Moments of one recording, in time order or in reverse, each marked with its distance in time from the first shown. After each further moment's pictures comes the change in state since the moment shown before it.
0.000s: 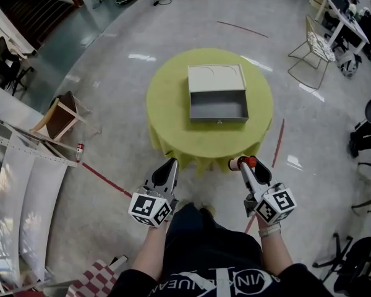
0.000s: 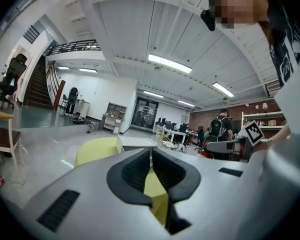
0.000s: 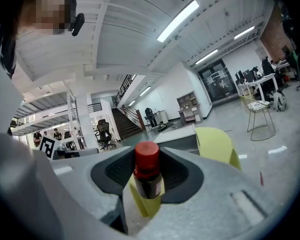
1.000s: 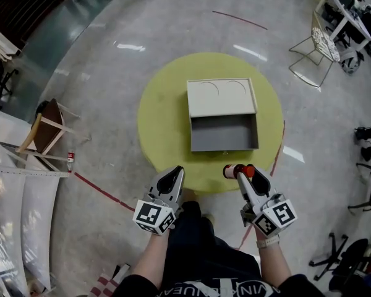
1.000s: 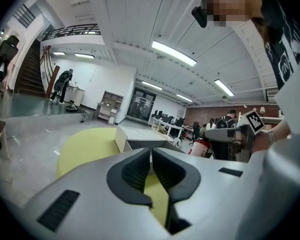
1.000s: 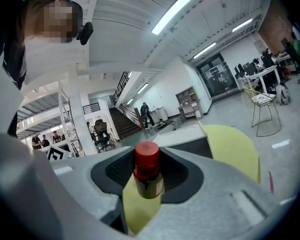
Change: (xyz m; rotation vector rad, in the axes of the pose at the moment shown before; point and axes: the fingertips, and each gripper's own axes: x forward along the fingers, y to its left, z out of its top) left arm 0.119 0.073 -0.025 -0.046 0.103 -0.071; right arm 0.122 -0.033 0.018 0.034 0.021 0.017
